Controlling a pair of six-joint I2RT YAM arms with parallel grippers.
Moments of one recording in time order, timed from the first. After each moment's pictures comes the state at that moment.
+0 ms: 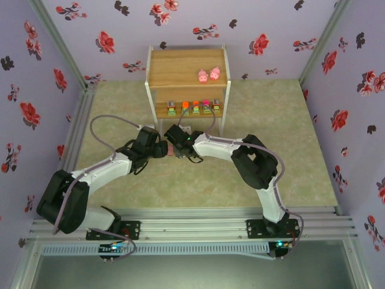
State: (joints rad) left arm -0.58 1.37 0.73 -0.21 -0.25 -0.49; right arm 0.92 2.08 1.47 -0.53 0.27 0.69
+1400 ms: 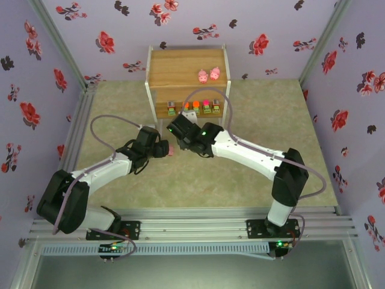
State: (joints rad) left arm -0.58 1.37 0.73 -0.19 -0.22 -0.49; right arm 1.00 1.73 1.57 -0.81 0.44 0.62
